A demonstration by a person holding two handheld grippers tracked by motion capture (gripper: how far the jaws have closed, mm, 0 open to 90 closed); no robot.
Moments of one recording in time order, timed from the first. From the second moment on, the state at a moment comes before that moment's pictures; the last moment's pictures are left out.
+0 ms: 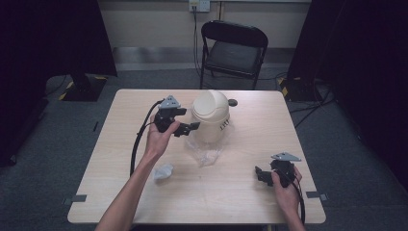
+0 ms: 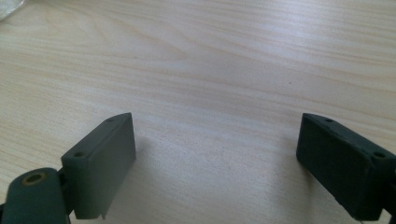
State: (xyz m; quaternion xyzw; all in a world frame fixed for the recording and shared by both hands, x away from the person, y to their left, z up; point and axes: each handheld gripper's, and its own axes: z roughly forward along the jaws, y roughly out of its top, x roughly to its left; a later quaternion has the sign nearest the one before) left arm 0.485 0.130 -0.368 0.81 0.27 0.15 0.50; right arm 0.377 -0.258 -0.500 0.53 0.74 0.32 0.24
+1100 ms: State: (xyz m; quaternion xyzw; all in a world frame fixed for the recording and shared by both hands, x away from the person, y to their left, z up) left arm 0.528 0.060 -0.395 0.85 0.27 0.14 0.44; right arm 0.377 -0.257 -0.500 0.53 0.74 0.32 0.24
